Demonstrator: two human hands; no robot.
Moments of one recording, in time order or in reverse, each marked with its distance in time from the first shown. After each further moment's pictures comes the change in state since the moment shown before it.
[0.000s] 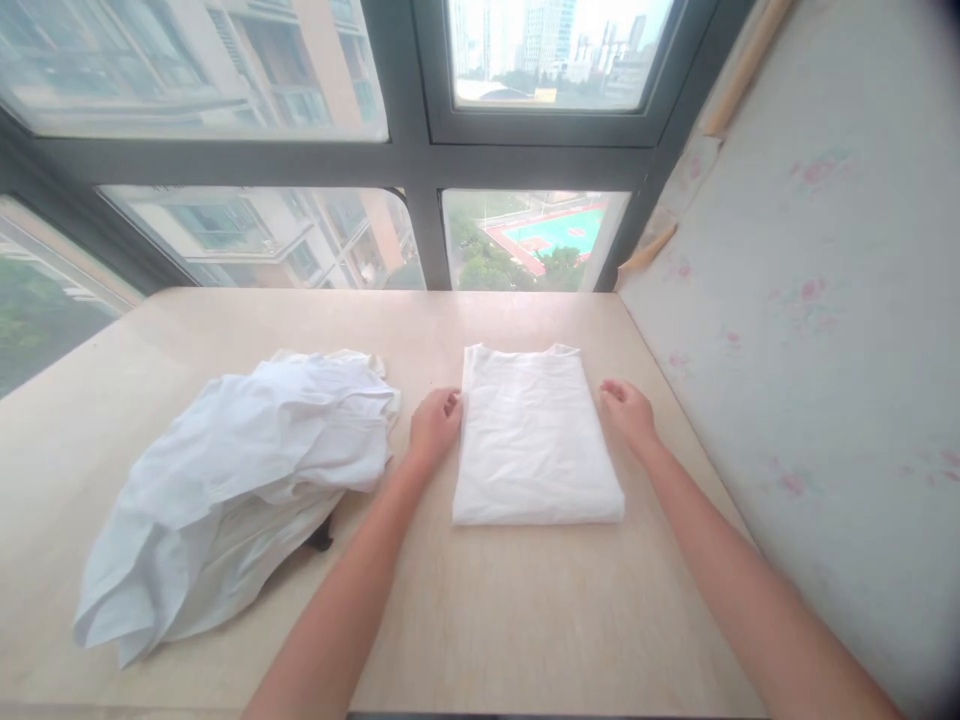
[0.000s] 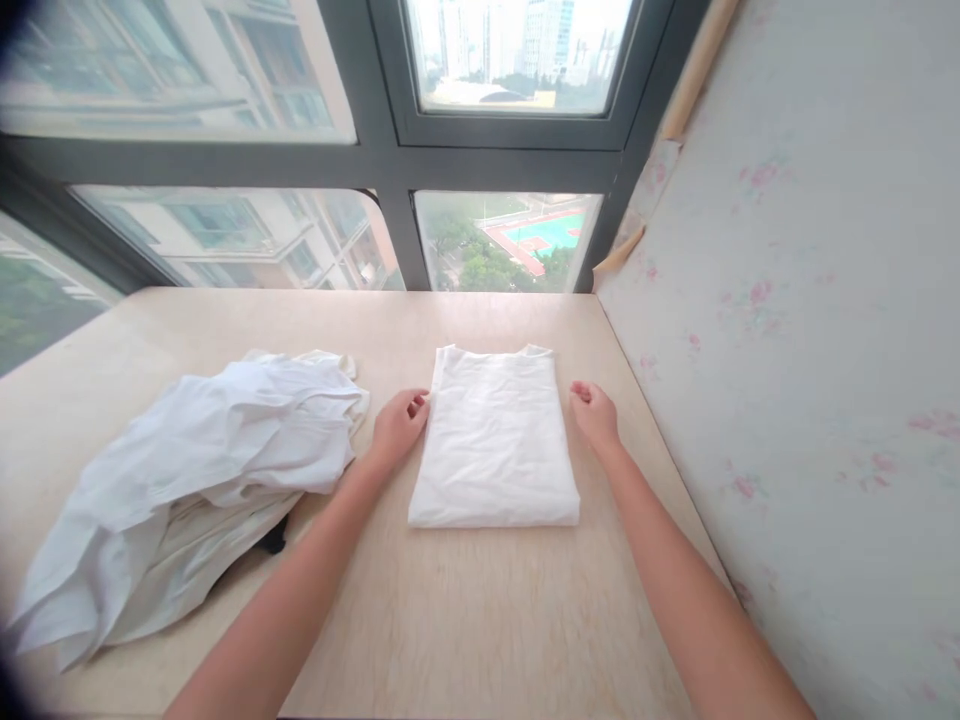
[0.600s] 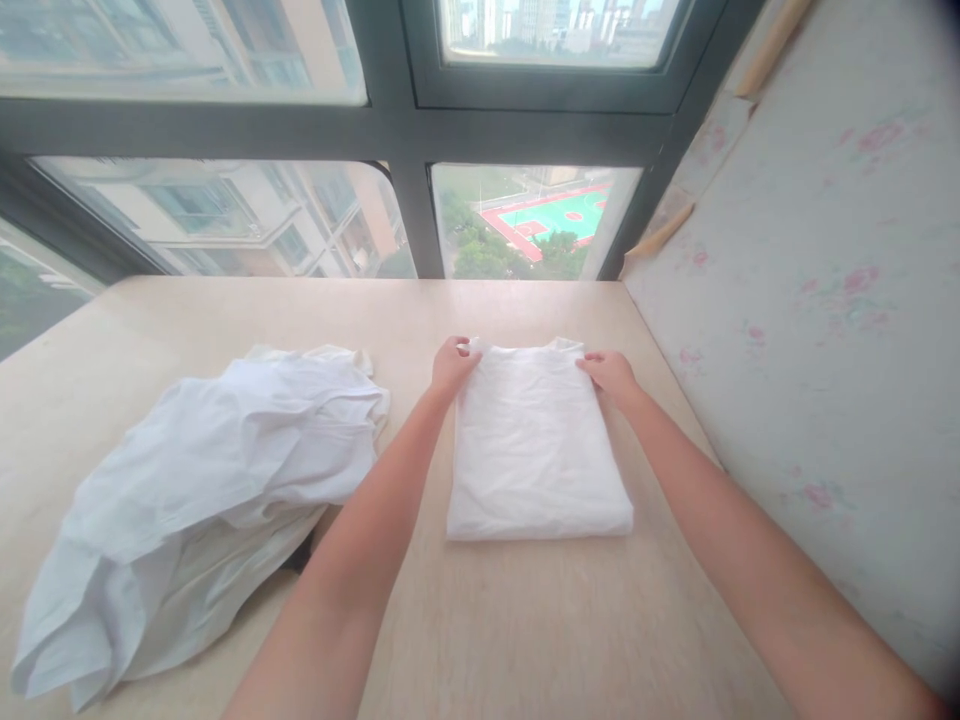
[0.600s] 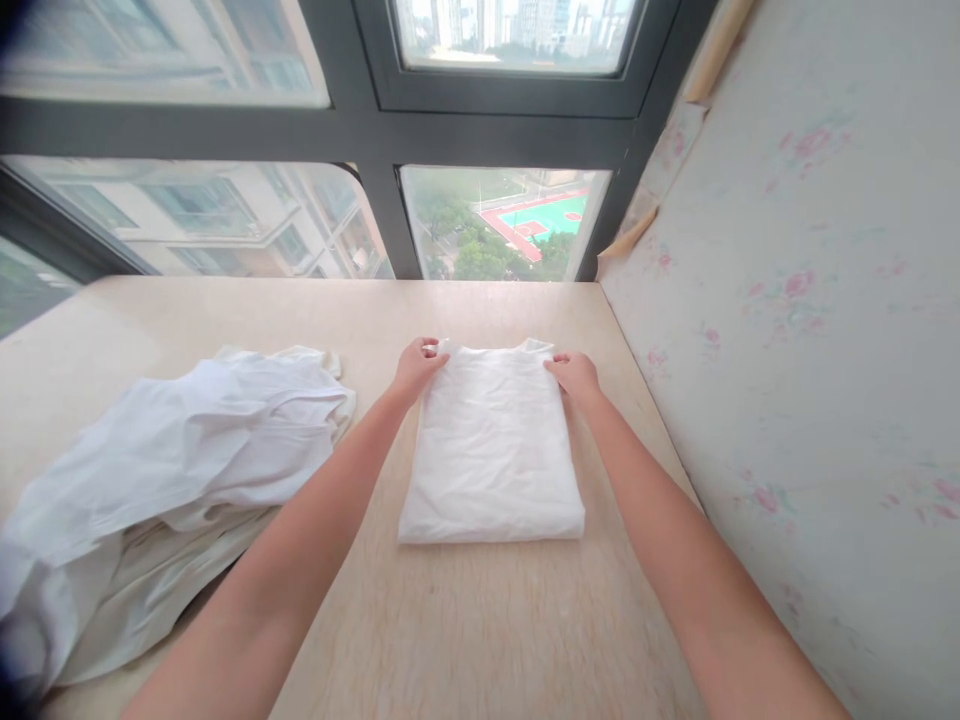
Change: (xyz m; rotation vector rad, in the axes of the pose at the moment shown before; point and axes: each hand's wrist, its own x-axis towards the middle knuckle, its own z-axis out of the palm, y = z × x) left_hand 0.106 0.011 0.047 -0.101 0.003 -0.135; right_hand 0.063 -0.008 0.040 -0.085 -0.051 0.126
